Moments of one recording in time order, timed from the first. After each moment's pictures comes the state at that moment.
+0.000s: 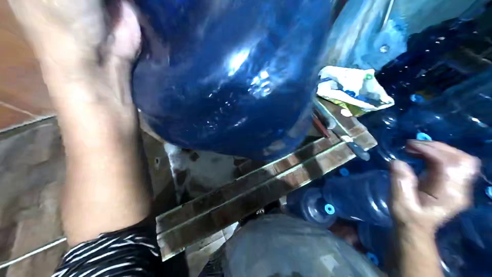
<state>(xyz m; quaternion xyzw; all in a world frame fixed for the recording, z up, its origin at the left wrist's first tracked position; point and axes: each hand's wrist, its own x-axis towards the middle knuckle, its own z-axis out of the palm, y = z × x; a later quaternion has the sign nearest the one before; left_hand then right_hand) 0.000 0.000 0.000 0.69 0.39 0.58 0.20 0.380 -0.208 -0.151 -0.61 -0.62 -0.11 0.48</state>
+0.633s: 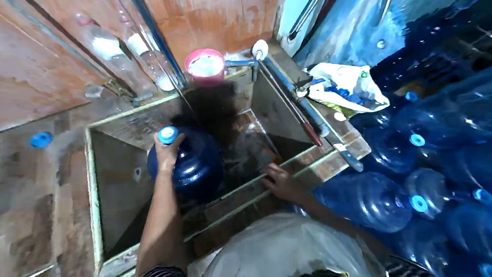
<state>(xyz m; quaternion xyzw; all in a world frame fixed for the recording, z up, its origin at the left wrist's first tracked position) -0.018 0.068 -0.283 0.48 0.65 0.47 0.35 0.314 -0.098 -0.299 -0.57 -0.72 0.28 0.28</state>
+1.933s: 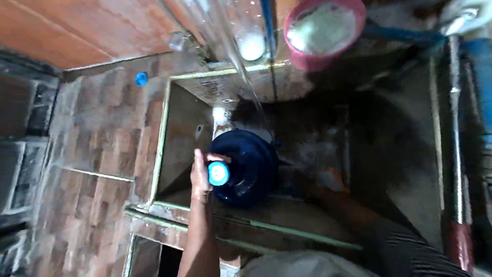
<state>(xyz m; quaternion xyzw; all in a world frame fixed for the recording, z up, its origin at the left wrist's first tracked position) -0.025 0.015 -0.286 0.32 0.63 0.57 0.42 0.295 0.074 -0.378 -0.37 -0.76 0.51 -0.15</state>
